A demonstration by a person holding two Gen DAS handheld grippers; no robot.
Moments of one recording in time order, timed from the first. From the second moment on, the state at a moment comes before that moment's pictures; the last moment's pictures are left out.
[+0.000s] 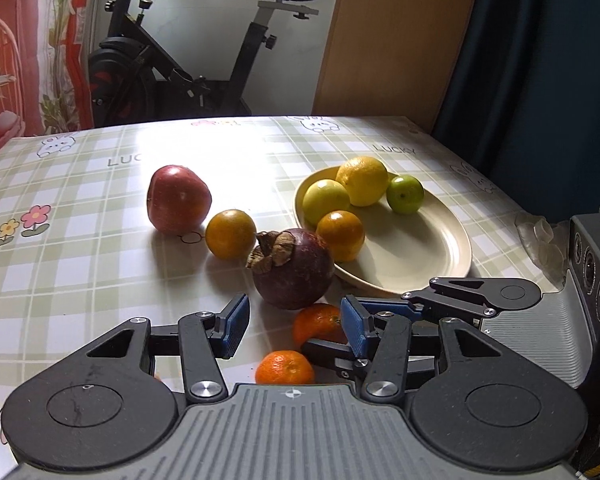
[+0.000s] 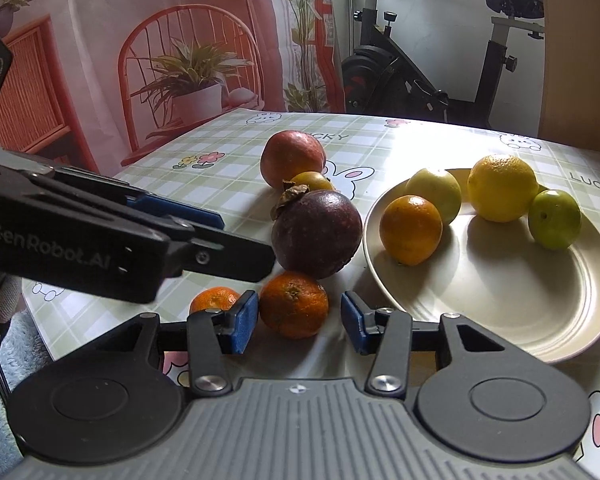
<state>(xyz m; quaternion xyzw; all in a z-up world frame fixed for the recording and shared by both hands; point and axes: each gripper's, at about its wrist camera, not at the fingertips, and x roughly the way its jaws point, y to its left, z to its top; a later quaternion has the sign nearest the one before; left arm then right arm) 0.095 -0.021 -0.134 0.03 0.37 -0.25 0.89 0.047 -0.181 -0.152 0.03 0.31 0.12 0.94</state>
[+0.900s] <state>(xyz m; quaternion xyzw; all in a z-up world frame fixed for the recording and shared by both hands) 0.102 -0.051 -0.138 0.04 0.39 -0.27 0.88 0.033 -0.192 -0.142 0.03 0.27 0.13 0.95</state>
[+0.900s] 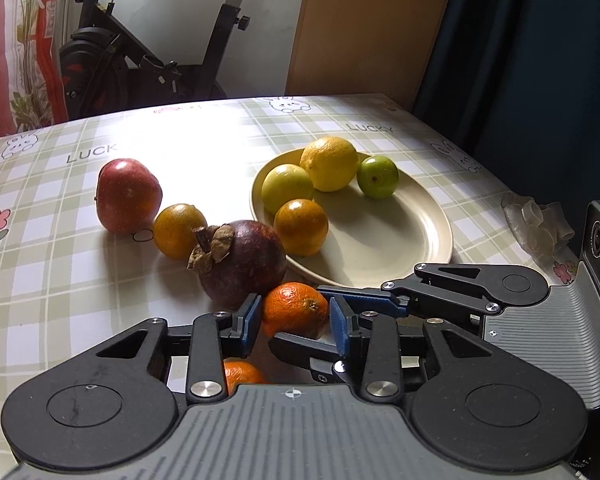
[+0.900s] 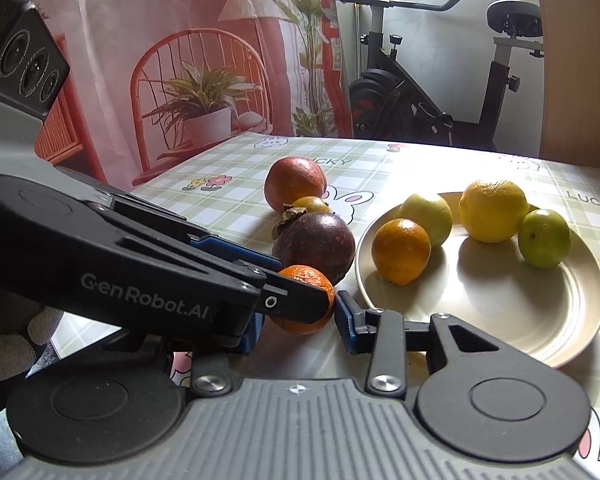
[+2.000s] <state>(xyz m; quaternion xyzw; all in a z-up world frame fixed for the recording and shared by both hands) 0.197 -0.159 -0.146 0.07 0.40 -0.31 0.86 0.087 -0.298 -0.136 0.08 0.28 0.04 0.96</state>
